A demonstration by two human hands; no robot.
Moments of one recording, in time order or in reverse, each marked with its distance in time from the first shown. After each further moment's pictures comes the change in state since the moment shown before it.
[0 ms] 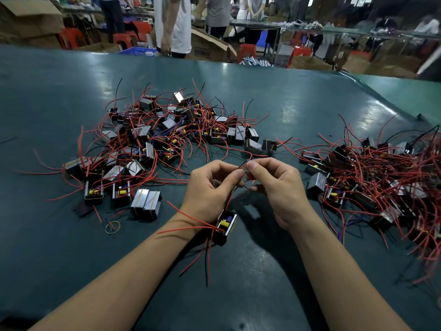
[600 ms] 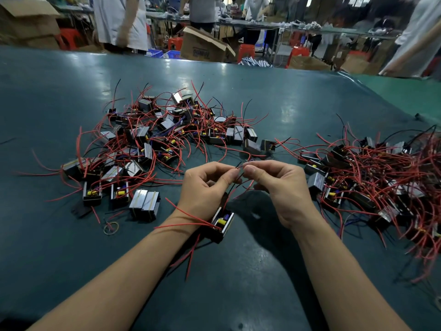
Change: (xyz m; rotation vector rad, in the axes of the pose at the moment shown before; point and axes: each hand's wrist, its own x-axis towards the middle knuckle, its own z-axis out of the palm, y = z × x) left_hand 0.000 0.000 -0.002 0.002 0.061 -0.041; right_hand -0.001 -0.006 -0.005 -0.027 -0.006 -0.032
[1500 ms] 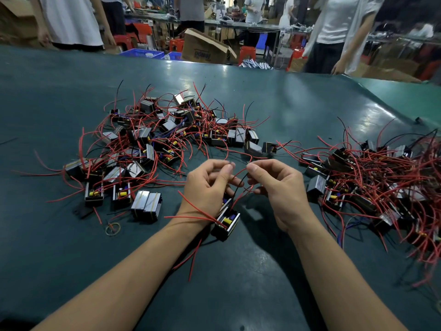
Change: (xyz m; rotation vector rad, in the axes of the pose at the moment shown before) left_hand 0.003 -0.002 0.002 -0.062 0.043 -0.071; right_hand 0.002 0.010 0.004 0.033 0.057 -0.004
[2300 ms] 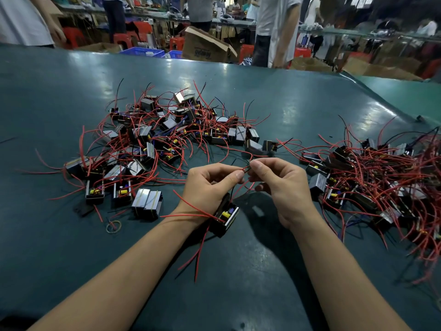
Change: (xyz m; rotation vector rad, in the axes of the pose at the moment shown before) left_hand -0.001 0.005 -0.004 -0.003 -0.100 0.041; right_hand 0.001 -0.002 -0.004 0.028 -0.006 0.009
